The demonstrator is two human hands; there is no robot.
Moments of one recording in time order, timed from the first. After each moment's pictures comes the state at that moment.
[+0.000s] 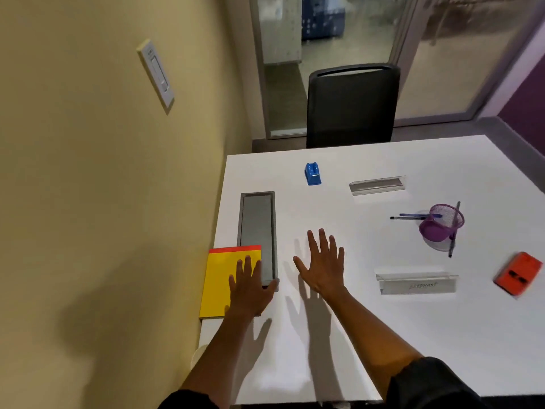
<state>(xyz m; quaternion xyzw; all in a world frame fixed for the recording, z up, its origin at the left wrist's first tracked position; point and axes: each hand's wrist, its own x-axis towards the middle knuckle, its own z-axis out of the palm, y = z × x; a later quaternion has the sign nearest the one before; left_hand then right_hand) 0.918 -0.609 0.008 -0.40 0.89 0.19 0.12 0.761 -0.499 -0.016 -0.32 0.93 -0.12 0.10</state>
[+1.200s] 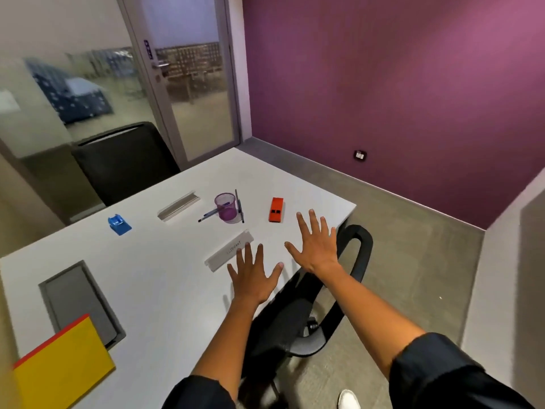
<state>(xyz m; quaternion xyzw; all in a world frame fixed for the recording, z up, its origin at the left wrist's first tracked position) 0.863 -0.253 0.068 -0.01 0.98 0.17 0.05 0.820 -0.081 0.093 0.02 1.00 -0.08 -0.04</state>
